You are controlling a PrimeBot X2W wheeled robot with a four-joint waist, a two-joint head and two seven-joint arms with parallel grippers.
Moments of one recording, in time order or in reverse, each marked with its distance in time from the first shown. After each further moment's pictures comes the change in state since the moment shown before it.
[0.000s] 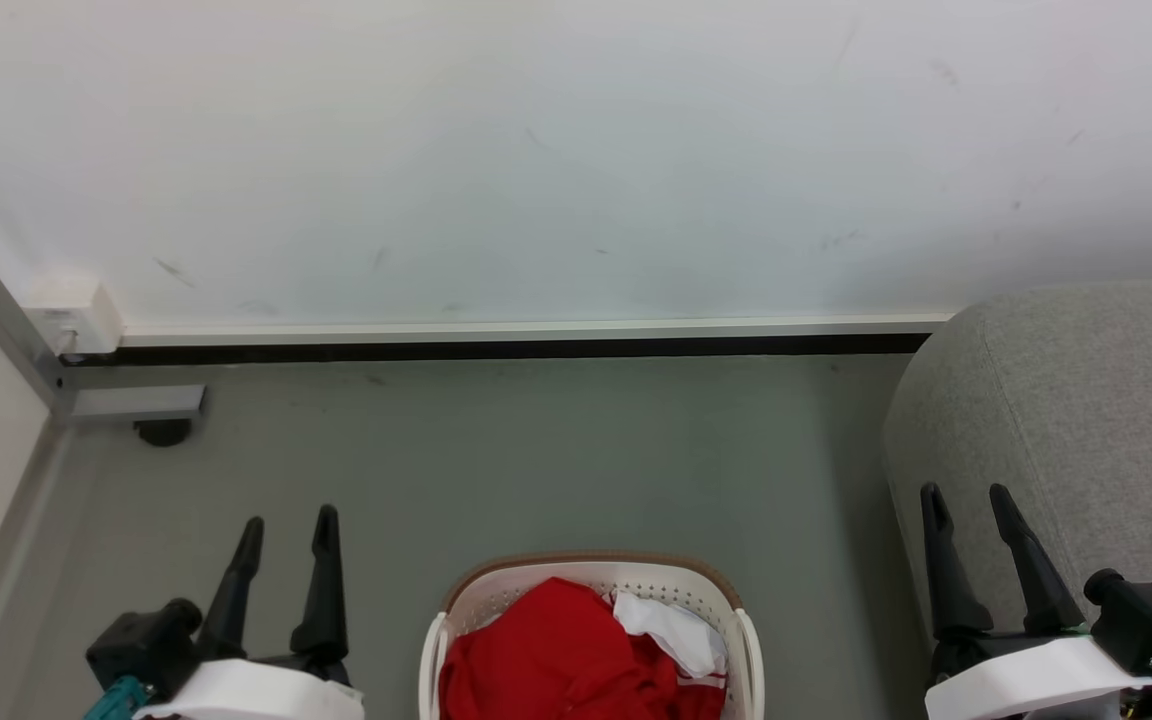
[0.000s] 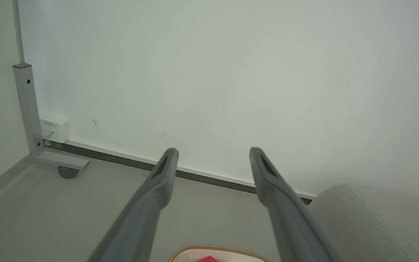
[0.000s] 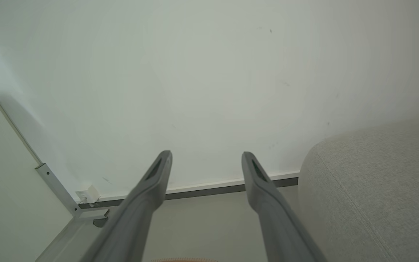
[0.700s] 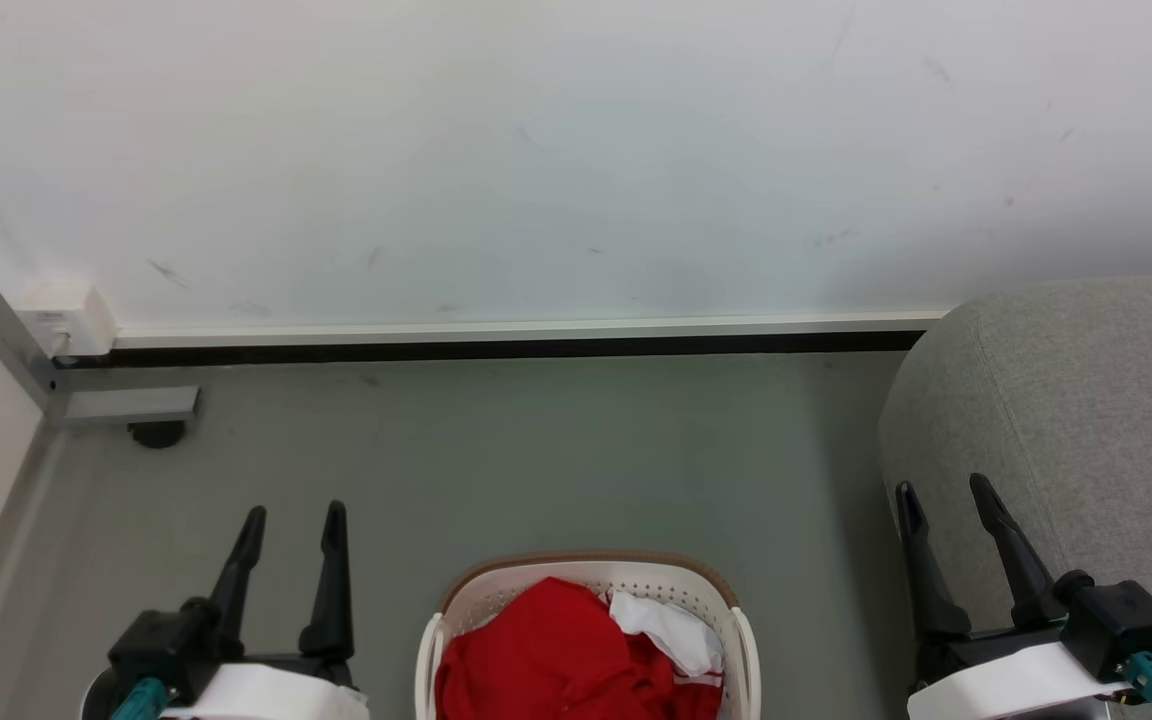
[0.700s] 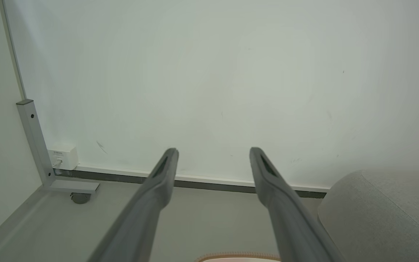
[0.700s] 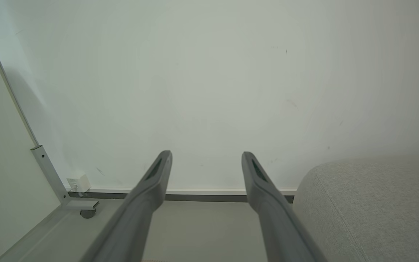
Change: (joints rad) left arm 0.000 0.001 -0.003 -0.009 0.146 -0.003 -0.042; right arm -0.007 -0.002 0.029 -0.009 -0.137 0.000 -0.044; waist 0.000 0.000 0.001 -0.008
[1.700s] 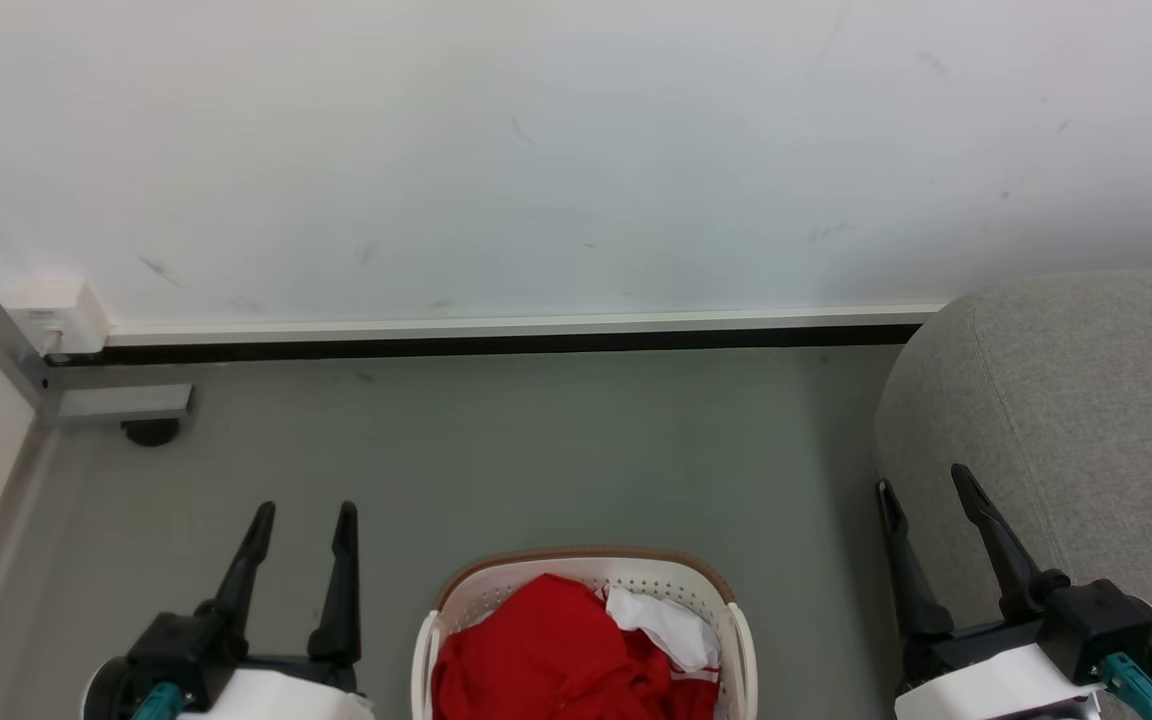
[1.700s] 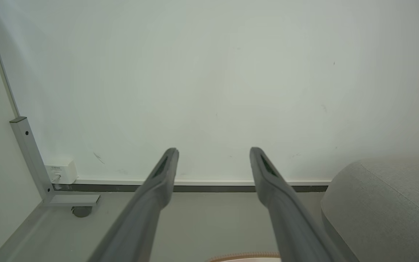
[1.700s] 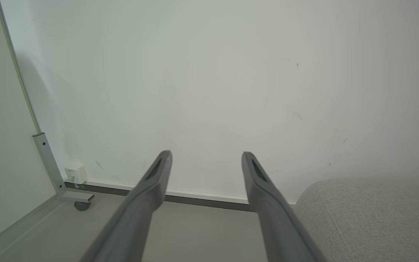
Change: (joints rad) left arm -0.001 0.000 -0.001 0.004 0.079 -0.022 -0.034; right arm -0.012 -0.002 0.022 0.000 -0.094 0.000 -0.034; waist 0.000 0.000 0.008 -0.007
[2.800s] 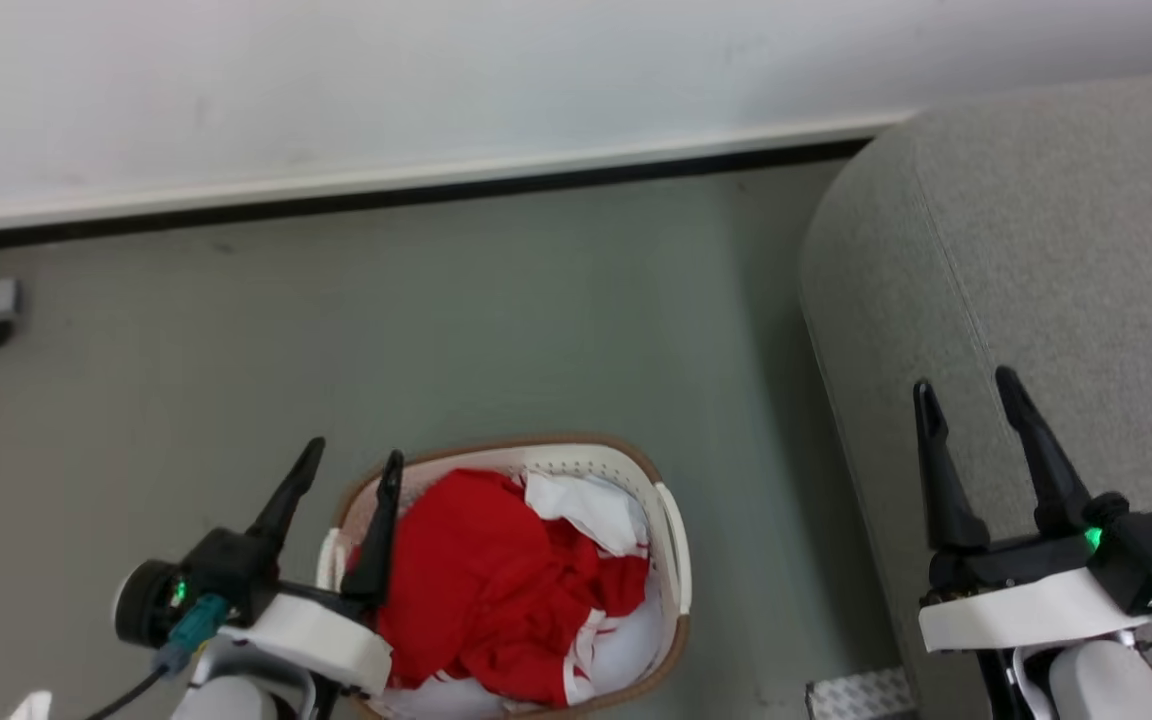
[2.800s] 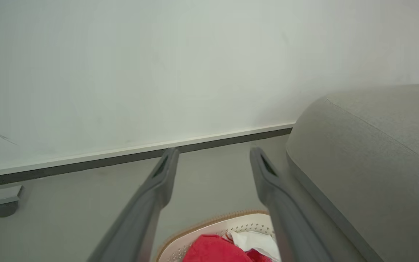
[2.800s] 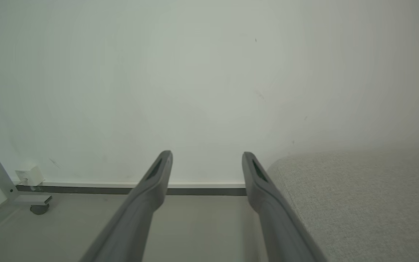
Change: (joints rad) left arm -0.145 0.045 -0.059 0.116 0.047 -0.028 0.000; right arm -0.090 -0.001 -0.036 -0.058 0.024 0.000 0.000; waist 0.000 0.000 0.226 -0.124
